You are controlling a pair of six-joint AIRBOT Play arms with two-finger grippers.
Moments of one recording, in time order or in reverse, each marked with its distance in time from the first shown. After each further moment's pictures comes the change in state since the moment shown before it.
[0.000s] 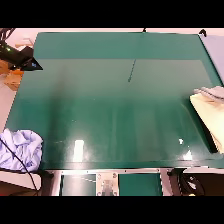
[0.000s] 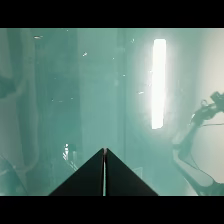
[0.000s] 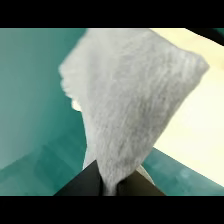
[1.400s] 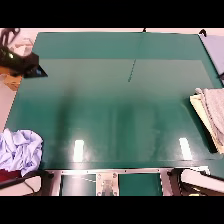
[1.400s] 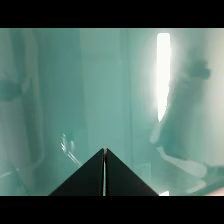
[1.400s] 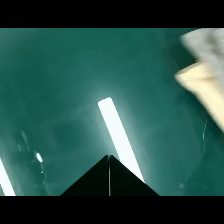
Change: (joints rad) left arm -0.112 0.348 -0.393 0.039 0.093 -0.023; right arm 0.666 0.335 -0.414 -0.111 -0.287 -0.122
